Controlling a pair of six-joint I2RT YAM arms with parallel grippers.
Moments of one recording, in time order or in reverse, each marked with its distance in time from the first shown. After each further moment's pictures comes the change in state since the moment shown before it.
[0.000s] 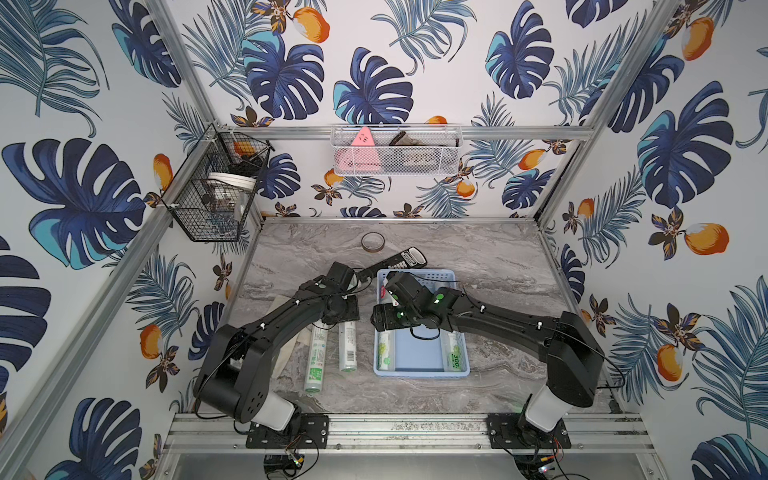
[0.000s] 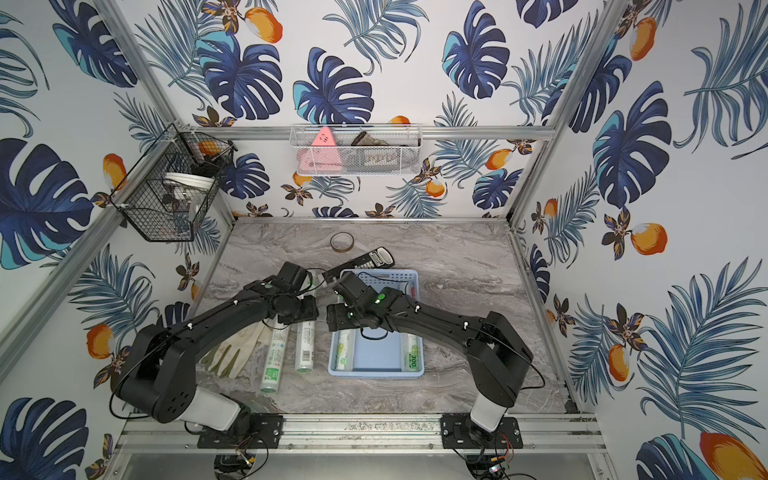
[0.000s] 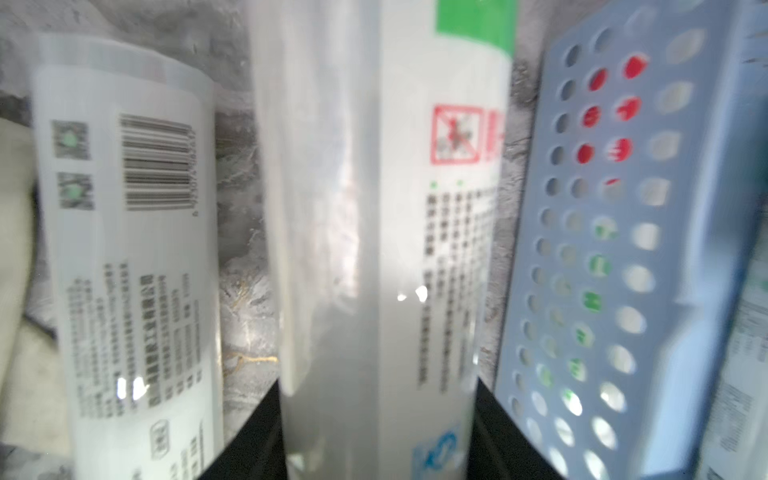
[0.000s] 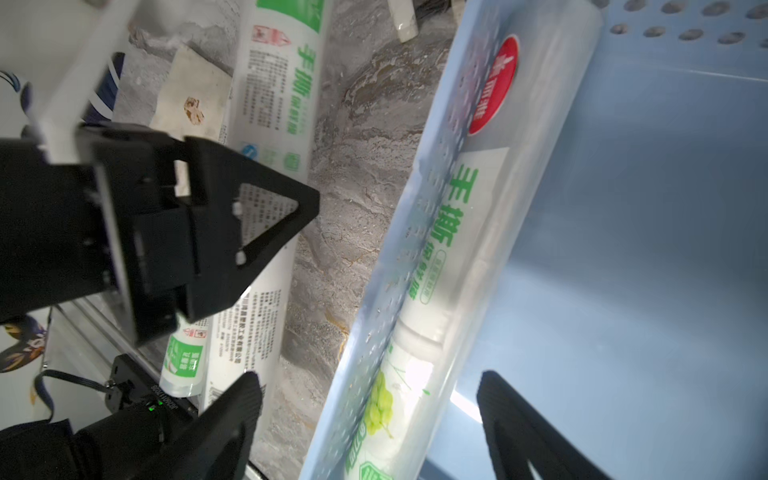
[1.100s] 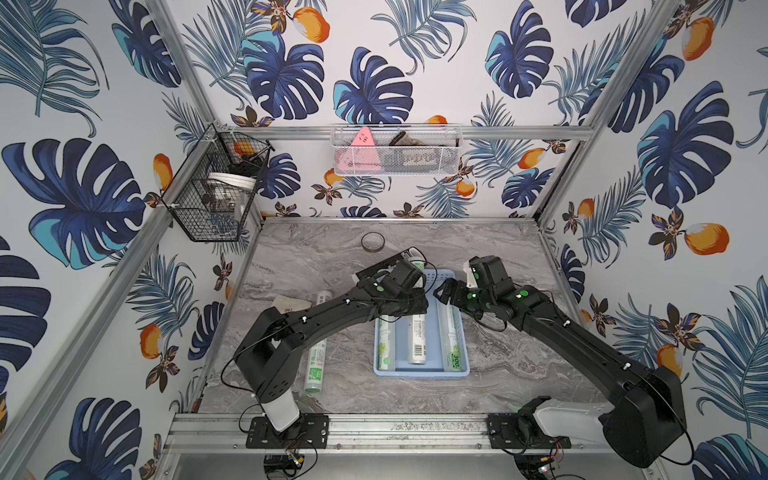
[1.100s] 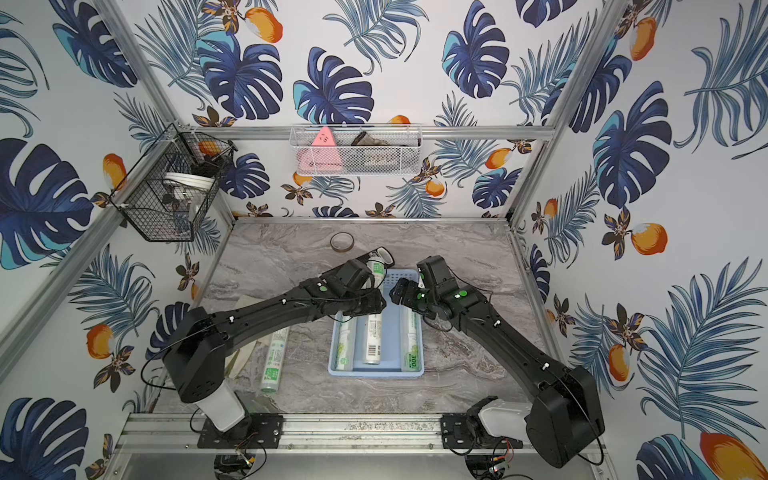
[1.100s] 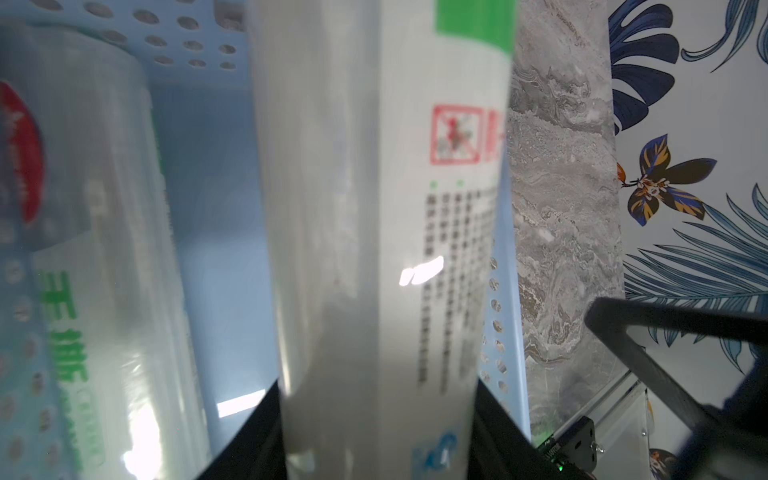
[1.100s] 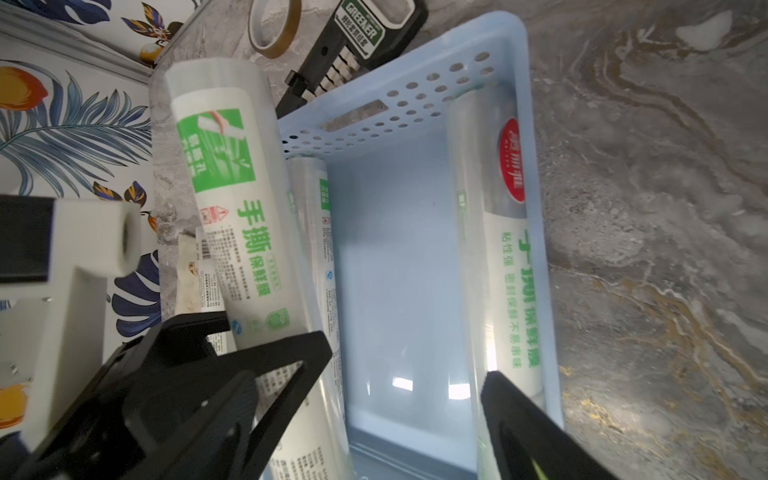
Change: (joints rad) left arm -0.419 0.249 0.320 0.208 0.045 -0.294; right arm -0.453 -0.411 -0.288 -0.059 -0.144 0.103
